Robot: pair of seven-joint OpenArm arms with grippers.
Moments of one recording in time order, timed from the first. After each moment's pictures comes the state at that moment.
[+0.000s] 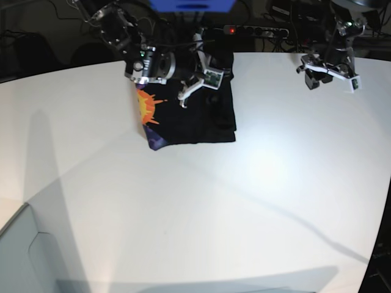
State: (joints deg) left arm 38.3 -8.3 -33.7 117.9 -36.5 -5.3 49.5; right arm -12.1 8.3 -31.9 100.6 6.1 44.6 -35.8
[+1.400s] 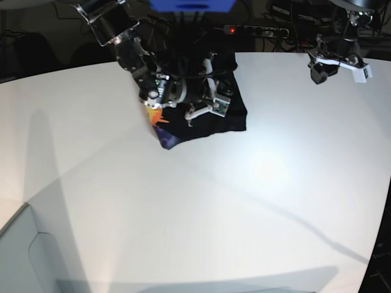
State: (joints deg) left arm 42.0 -8.5 -38.9 117.9 -49.1 -4.9 49.3; right arm -2.0 2.2 -30.1 84.6 6.1 44.6 -35.6
